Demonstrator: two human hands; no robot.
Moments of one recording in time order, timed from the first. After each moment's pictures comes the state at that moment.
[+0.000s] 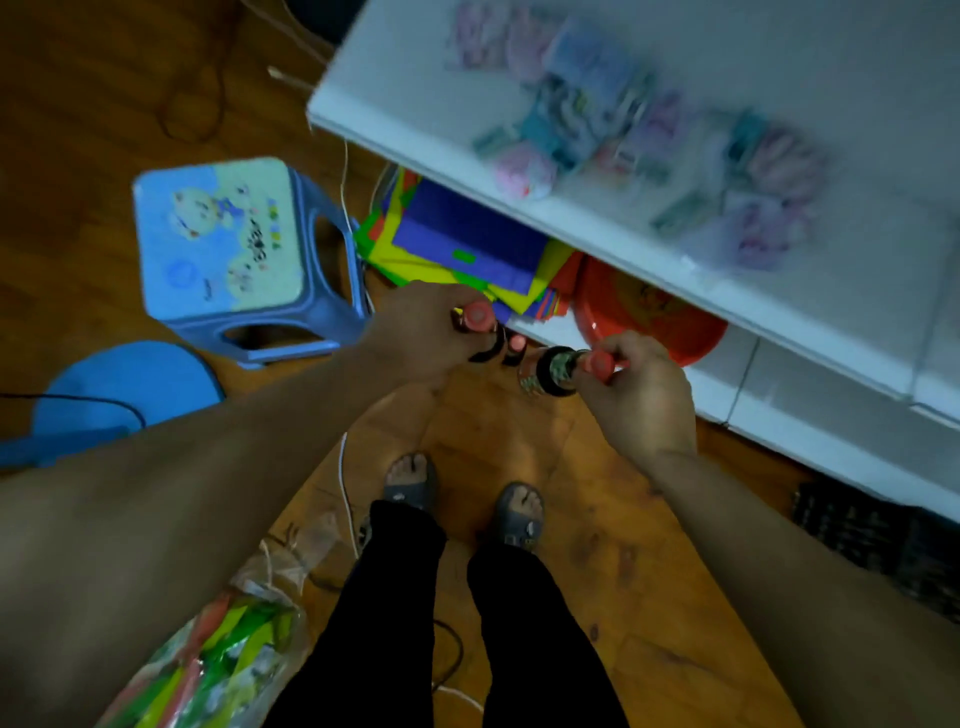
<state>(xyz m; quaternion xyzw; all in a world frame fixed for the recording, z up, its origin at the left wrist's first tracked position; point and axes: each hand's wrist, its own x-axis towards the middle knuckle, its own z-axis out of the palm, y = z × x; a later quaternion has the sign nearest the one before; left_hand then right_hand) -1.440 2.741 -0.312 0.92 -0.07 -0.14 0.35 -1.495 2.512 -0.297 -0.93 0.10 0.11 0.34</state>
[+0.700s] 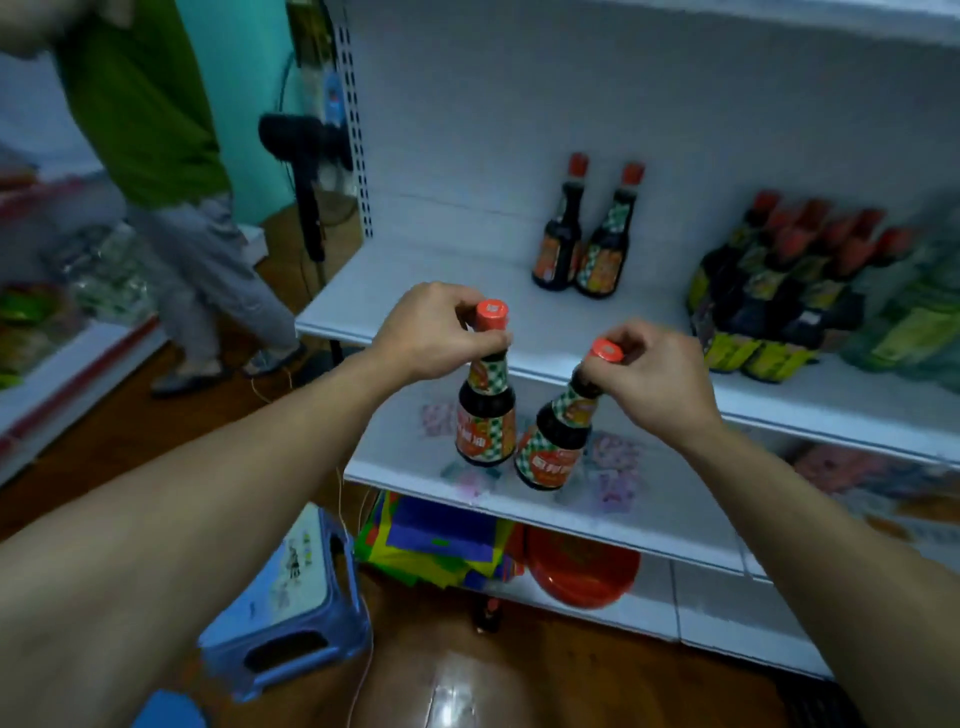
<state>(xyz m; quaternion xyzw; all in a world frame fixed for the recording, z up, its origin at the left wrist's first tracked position) -1.362 2.754 0.115 0.89 -0.23 0.06 0.39 -1.444 2.533 0.115 -0.92 0.06 -0.19 0.33</state>
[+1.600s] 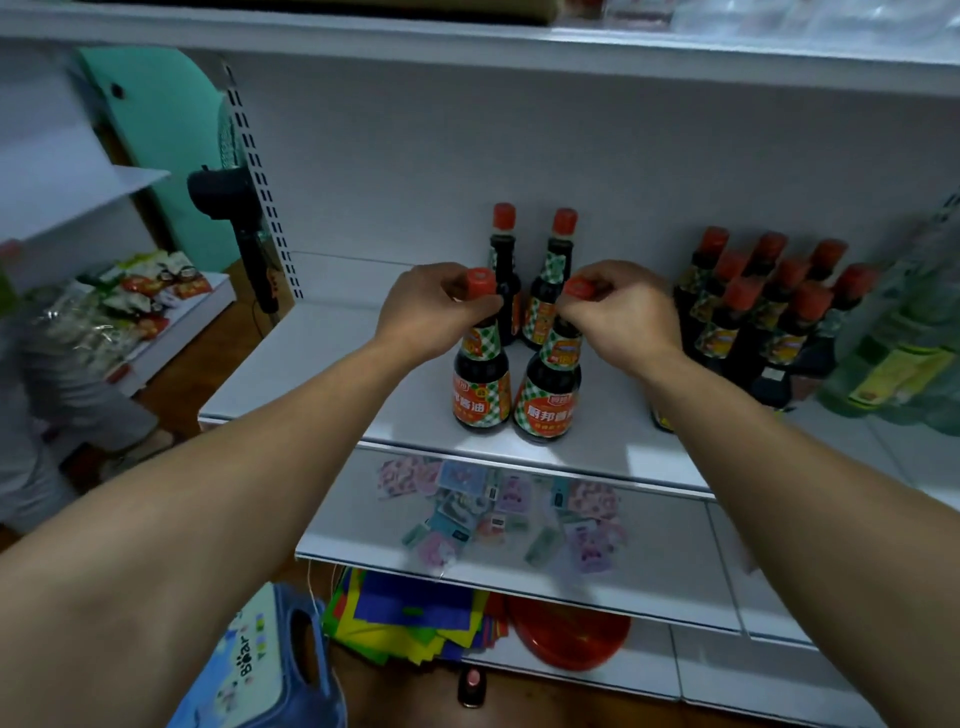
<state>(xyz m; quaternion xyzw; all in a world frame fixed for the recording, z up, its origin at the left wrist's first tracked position) -1.248 2.634 0.147 0.88 -0.15 0.08 0.45 -1.307 2.443 0.158 -0.90 0.09 -0.25 0.36</state>
